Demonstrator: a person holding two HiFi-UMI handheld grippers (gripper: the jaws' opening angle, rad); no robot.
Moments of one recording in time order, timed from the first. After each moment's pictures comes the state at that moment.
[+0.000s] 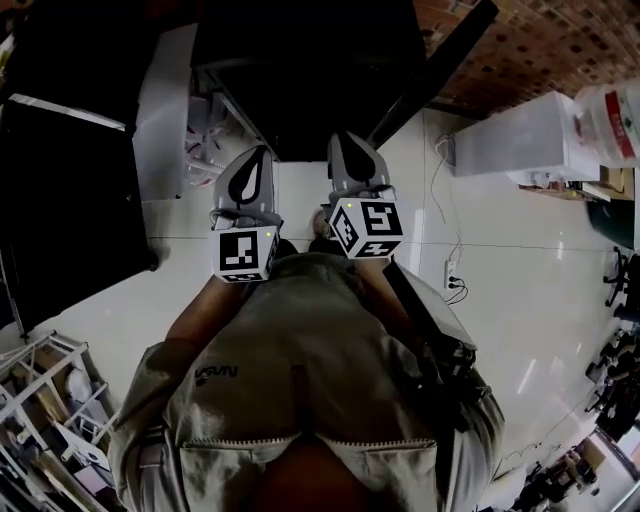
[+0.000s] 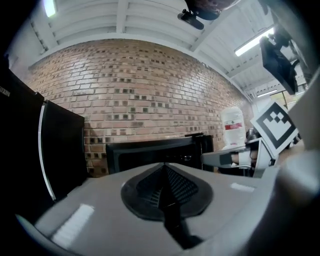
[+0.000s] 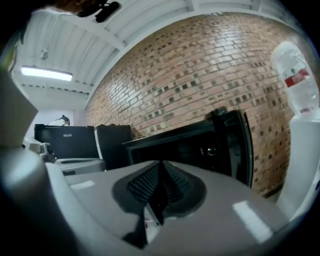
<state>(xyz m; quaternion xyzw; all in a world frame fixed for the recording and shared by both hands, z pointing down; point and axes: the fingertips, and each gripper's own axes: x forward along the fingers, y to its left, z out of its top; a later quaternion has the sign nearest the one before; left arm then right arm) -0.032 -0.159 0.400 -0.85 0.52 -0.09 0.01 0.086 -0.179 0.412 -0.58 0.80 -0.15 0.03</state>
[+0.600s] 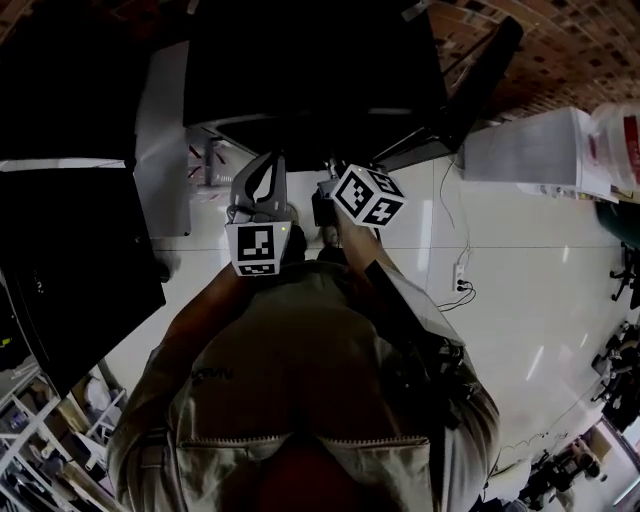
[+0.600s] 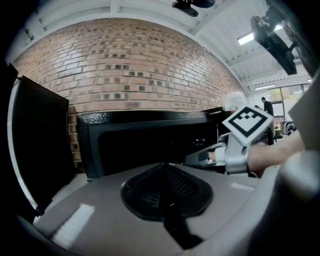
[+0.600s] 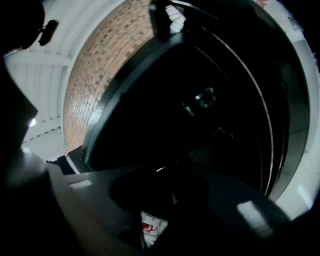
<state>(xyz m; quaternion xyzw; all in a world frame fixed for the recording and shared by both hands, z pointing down) -0.021 -0.266 0.463 -0.87 0.47 -0.15 -0.01 0.075 -0.313 0.505 -0.56 0.73 -0.37 0.12</state>
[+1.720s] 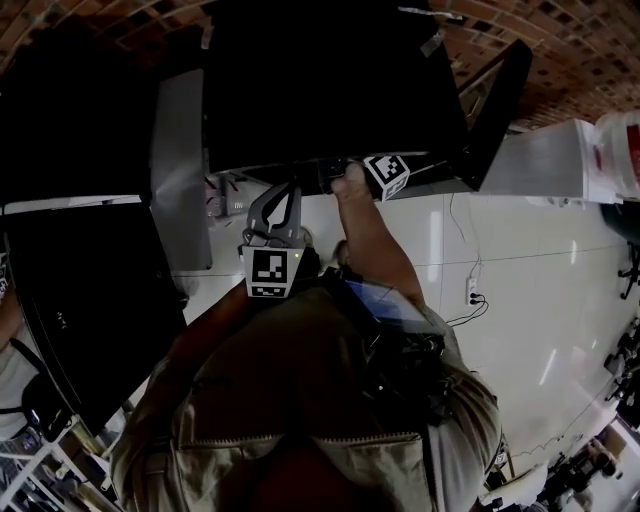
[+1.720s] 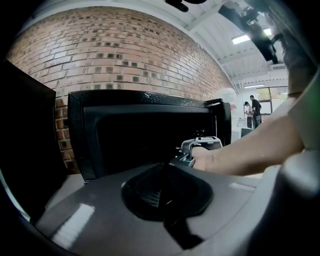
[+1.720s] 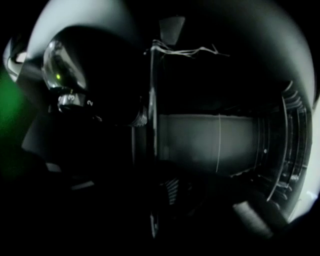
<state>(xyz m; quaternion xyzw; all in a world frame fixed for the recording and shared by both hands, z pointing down) -0.032 -0.287 0.484 -0.89 0.42 -0.18 -0.01 0.105 -0.434 0.565 -0.47 0.54 -0.51 0.48</state>
